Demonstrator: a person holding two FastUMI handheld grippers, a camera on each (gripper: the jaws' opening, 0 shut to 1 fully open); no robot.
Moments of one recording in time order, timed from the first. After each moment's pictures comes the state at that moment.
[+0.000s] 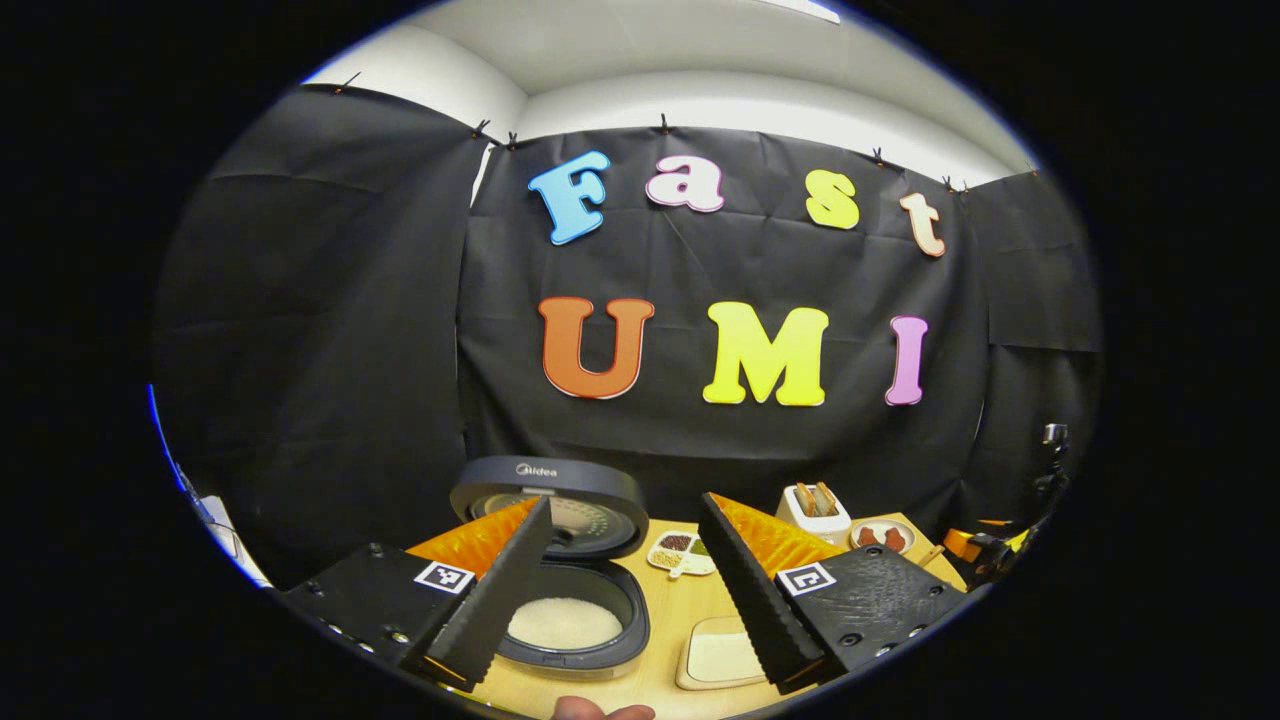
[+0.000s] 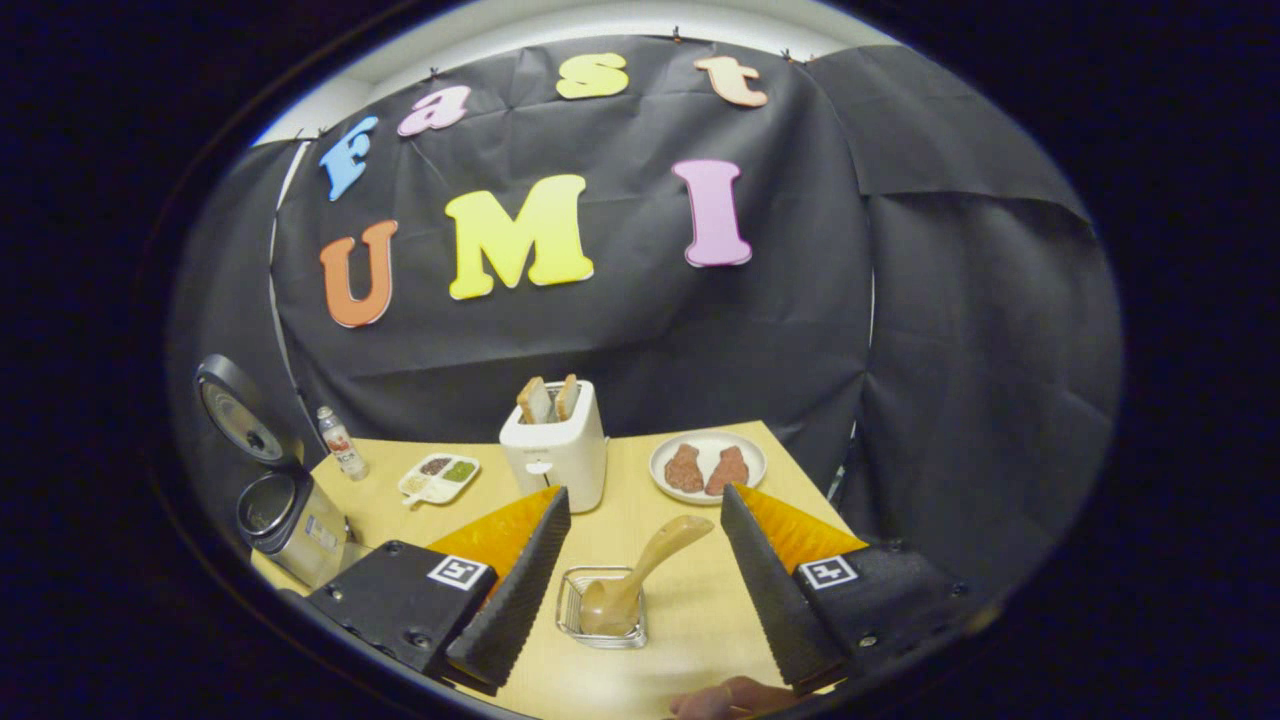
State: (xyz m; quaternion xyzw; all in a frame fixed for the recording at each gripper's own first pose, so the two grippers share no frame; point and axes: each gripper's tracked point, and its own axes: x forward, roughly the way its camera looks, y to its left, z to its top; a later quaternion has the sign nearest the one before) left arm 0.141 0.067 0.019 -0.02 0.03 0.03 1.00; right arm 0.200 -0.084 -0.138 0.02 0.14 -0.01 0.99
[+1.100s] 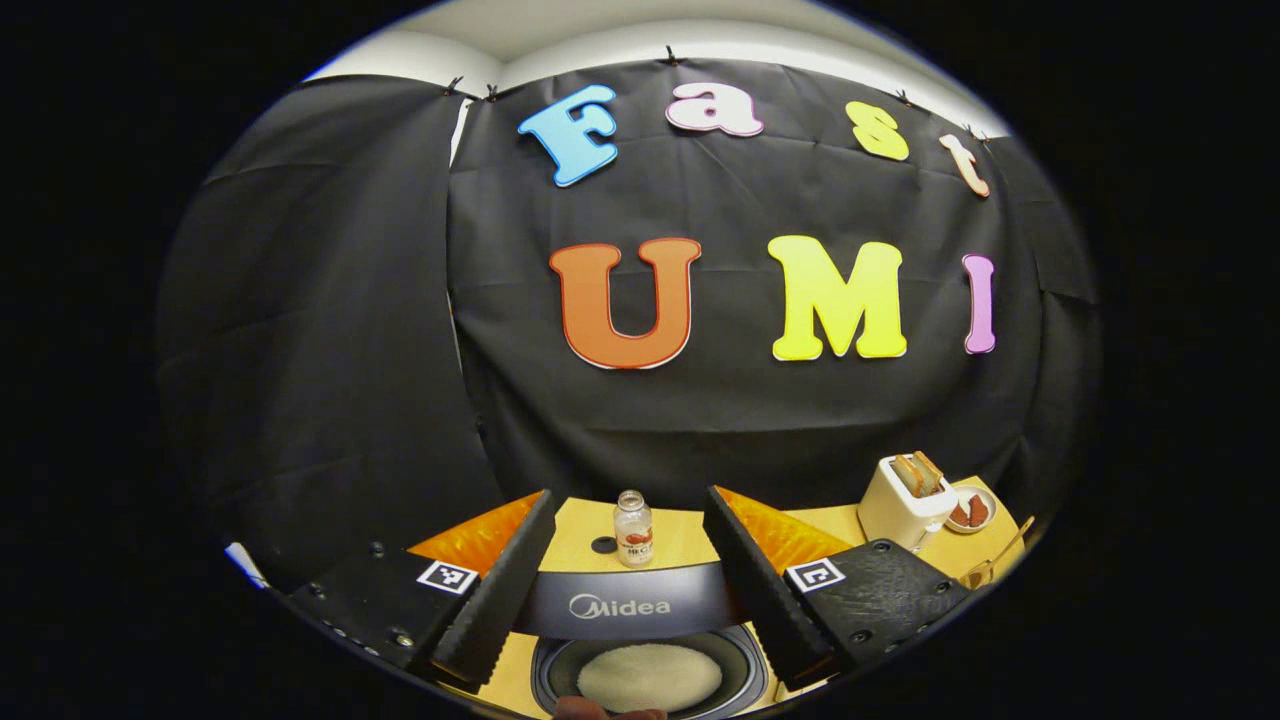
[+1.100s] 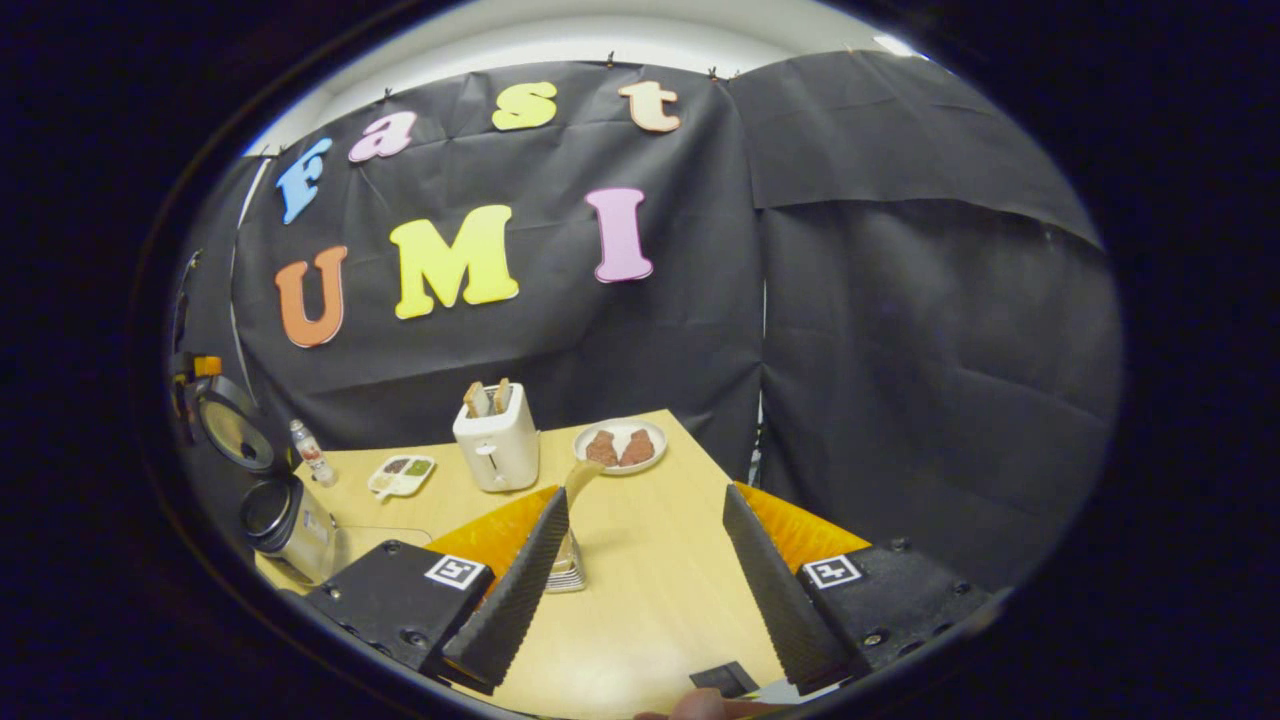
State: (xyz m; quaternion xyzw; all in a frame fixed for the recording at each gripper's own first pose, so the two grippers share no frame) left arm 0.295 0.144 -0.038 0.02 0.13 0.04 0.99; right arm 0.069 -0.142 -0.131 0.06 0.15 -0.12 0.98
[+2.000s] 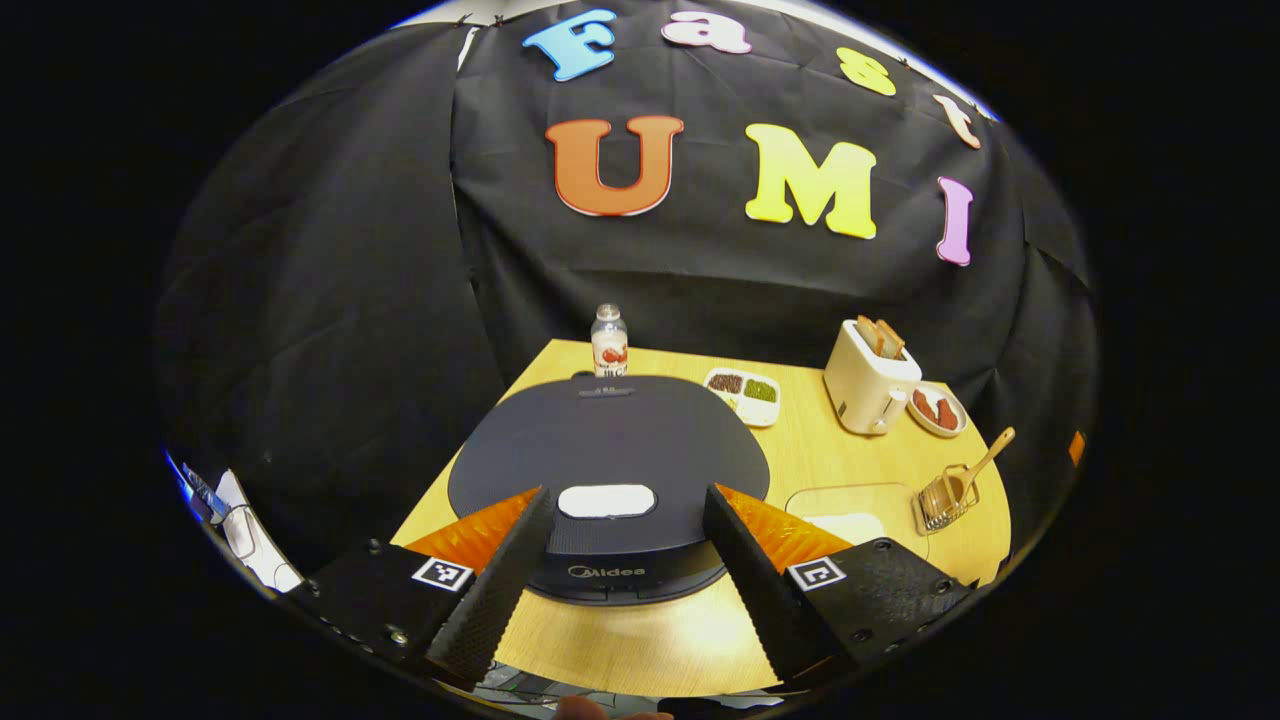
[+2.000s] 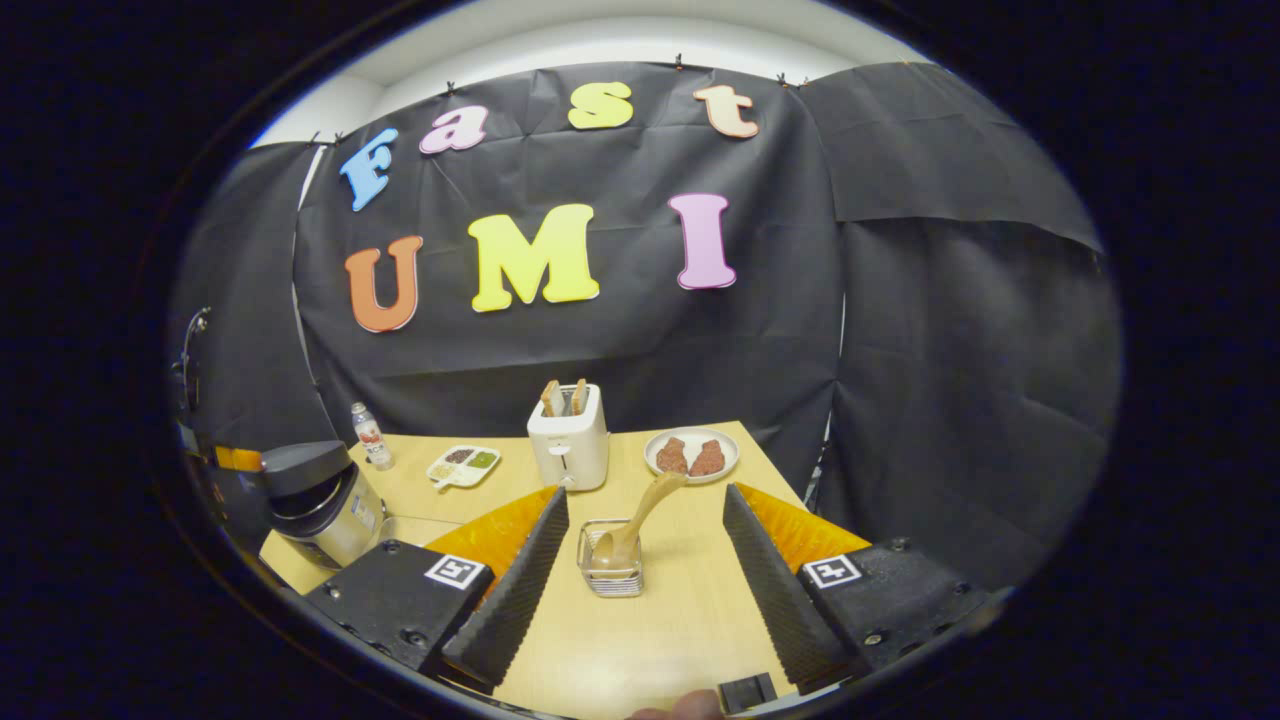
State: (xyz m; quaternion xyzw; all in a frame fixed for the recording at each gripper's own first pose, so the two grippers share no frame) left arm 0.141 0.113 -0.182 -0.01 0.31 0.02 0.95; right arm 0.085 -0.094 -0.117 0.02 0.14 -0.02 0.99
